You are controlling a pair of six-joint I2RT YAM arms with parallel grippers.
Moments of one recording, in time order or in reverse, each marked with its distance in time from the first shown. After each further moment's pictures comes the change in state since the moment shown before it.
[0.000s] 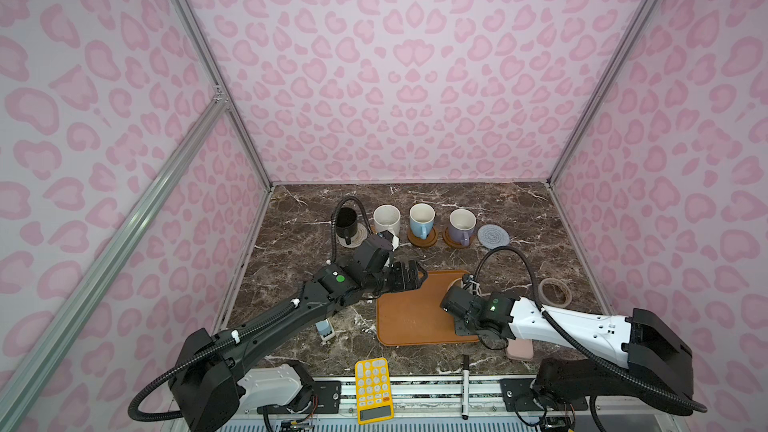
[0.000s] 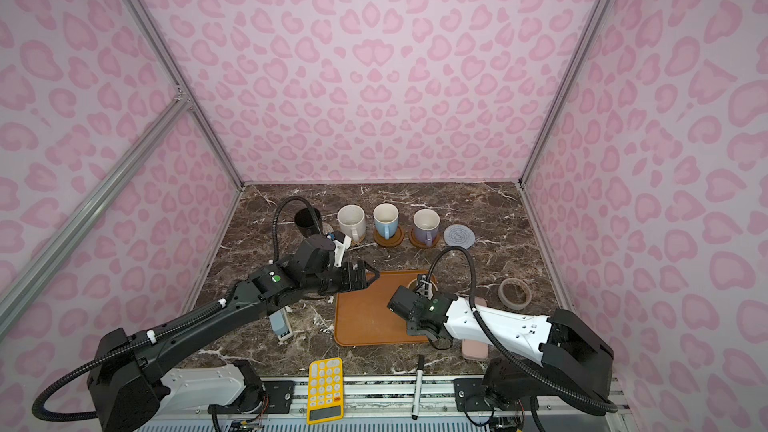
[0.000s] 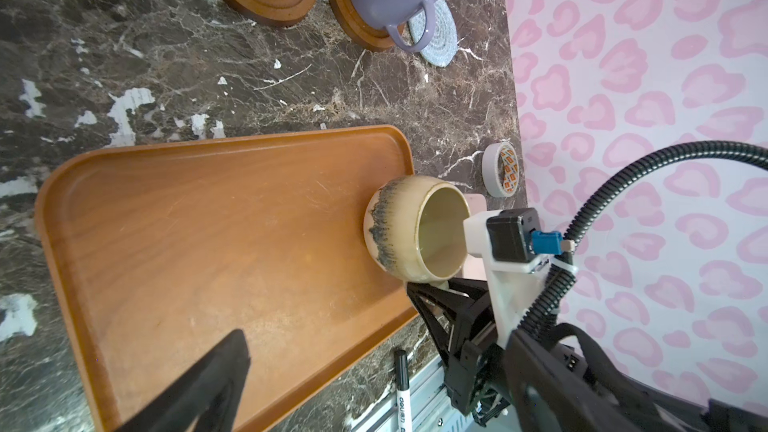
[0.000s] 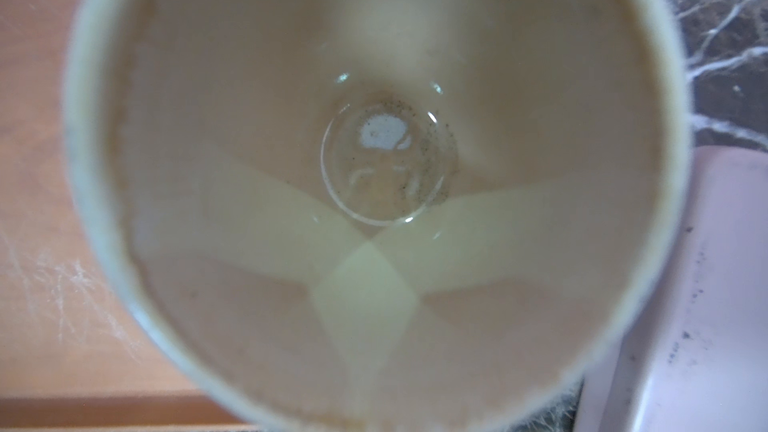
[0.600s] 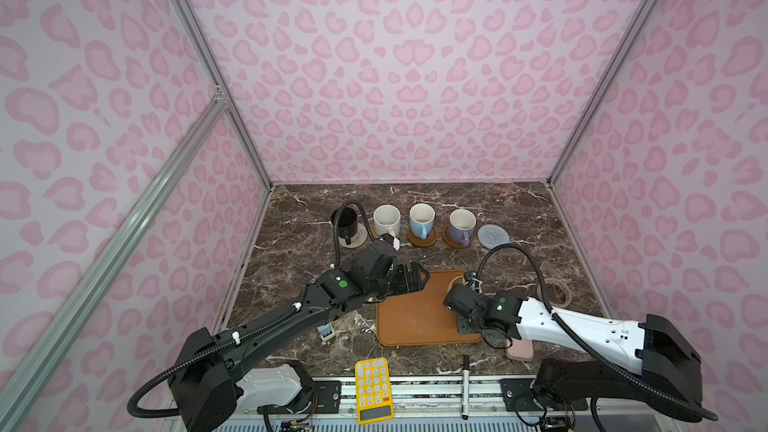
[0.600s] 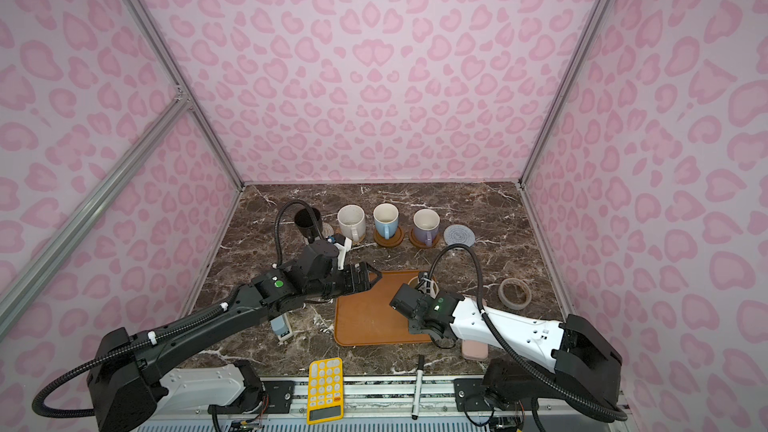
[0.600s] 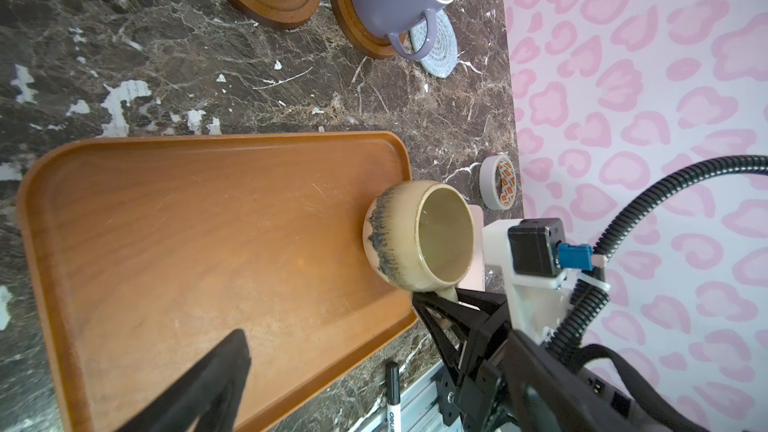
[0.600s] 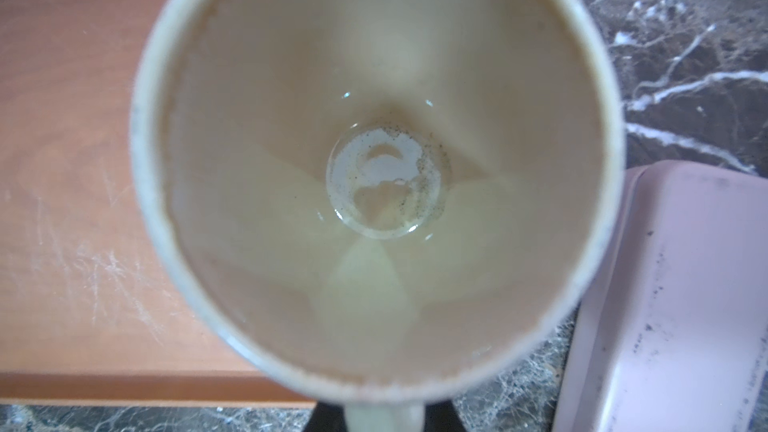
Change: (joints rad) left arm -0.035 -0.007 -0.023 0.046 -0.061 -0.067; right arm -0.003 -0.050 0.023 -0.038 0.005 -0.019
